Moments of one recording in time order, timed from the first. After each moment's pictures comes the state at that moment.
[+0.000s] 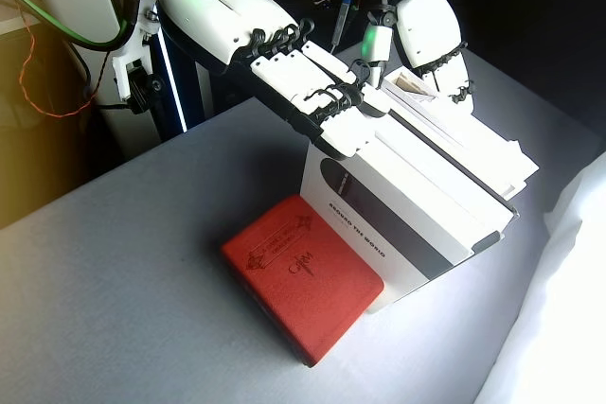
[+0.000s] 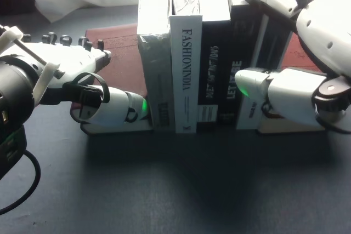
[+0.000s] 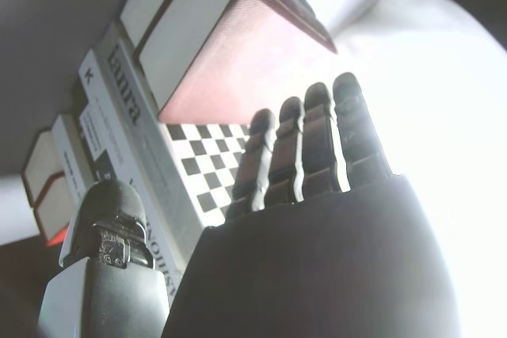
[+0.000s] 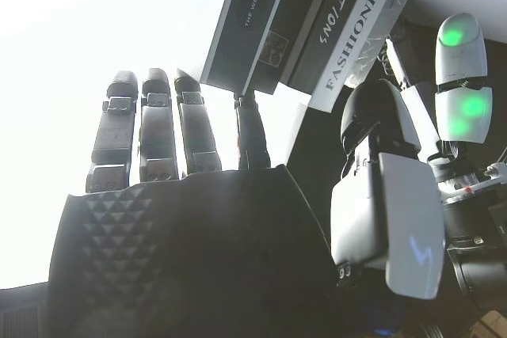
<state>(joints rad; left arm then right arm) -0.03 -0.83 0.56 1.20 0.93 -0.38 0.14 -0.87 0.30 1.35 1.14 -2.57</state>
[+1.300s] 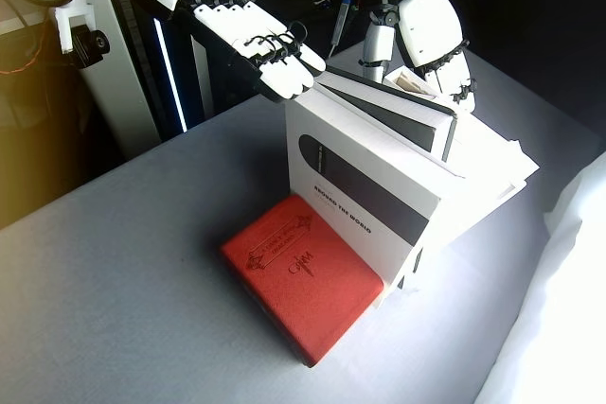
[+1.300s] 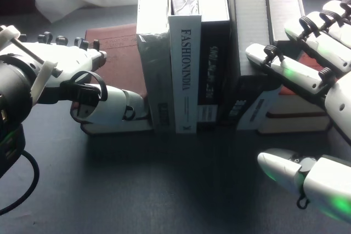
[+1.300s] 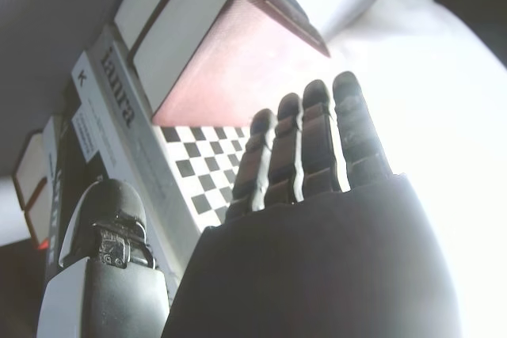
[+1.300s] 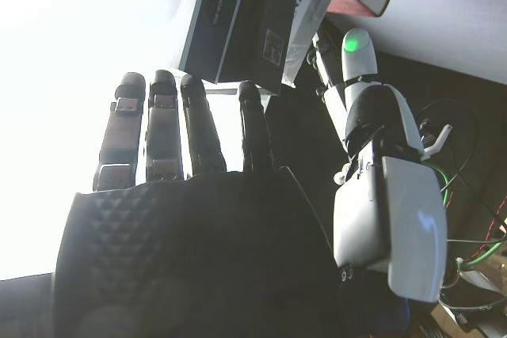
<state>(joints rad) -0.04 -0.83 0.56 1.20 0.95 -0.38 0.05 -0.71 0.06 1.36 1.19 -2.66</state>
